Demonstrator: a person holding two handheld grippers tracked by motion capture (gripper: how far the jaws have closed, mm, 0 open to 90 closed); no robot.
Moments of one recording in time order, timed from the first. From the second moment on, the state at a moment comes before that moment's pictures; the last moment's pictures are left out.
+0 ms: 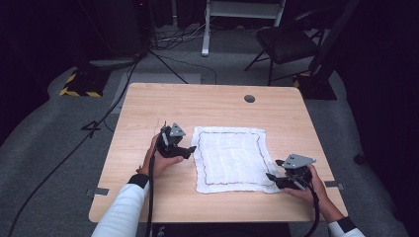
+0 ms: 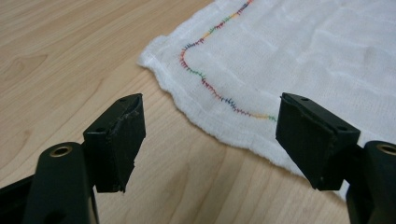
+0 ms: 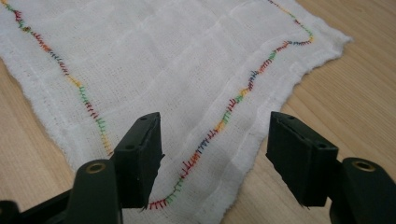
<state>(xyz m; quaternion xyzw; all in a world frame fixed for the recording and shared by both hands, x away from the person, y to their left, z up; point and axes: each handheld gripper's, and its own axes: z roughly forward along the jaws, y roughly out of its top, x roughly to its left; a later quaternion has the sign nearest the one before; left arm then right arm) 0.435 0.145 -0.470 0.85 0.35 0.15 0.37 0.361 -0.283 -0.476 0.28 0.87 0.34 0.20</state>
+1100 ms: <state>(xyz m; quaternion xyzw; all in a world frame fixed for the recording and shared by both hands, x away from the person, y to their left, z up) 0.510 0.112 -0.488 0.83 0.40 0.18 0.34 0.357 -0.126 -0.464 0.11 0.90 0.39 0.13</state>
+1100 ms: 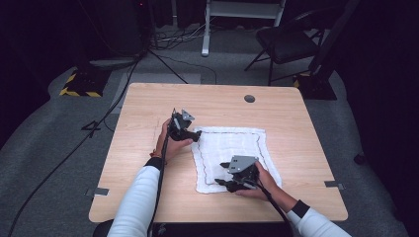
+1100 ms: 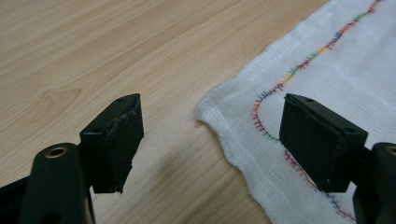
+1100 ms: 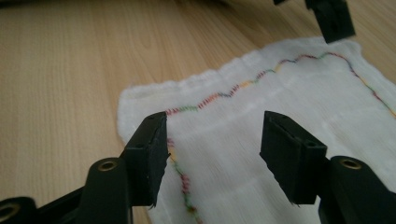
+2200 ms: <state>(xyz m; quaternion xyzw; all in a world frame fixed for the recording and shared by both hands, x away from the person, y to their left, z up) 0.518 0.121 -0.497 0.84 0.38 0.12 0.36 0.347 -0.067 -0.488 0.08 0.93 0.34 0.10</state>
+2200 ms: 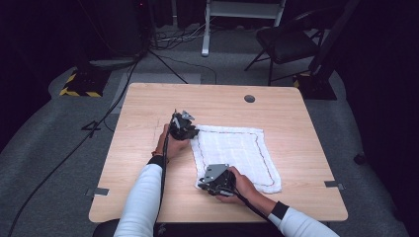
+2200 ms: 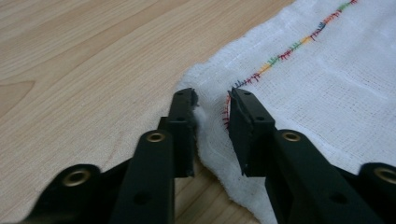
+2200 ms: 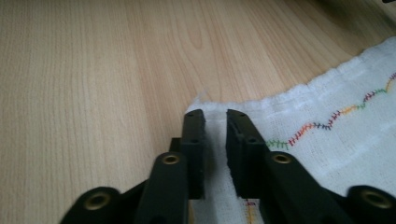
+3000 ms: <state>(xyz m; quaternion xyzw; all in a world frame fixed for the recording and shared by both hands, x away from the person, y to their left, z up) 0.504 0.154 -0.485 0.84 0.38 0.13 0.36 0.336 -0.053 -0.475 0.06 0.92 0.37 0.11</state>
